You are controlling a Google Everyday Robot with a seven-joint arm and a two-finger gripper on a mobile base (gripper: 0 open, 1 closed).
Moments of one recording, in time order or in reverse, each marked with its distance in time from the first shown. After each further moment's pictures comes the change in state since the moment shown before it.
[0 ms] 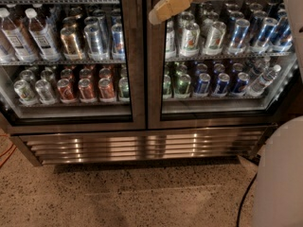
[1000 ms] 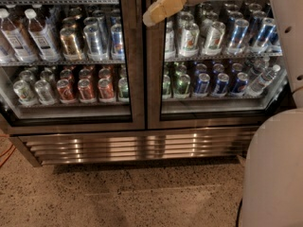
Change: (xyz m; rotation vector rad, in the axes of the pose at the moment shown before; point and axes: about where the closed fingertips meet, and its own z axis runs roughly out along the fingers) arm -0.002 0.002 0.019 -0.059 -0.024 0.003
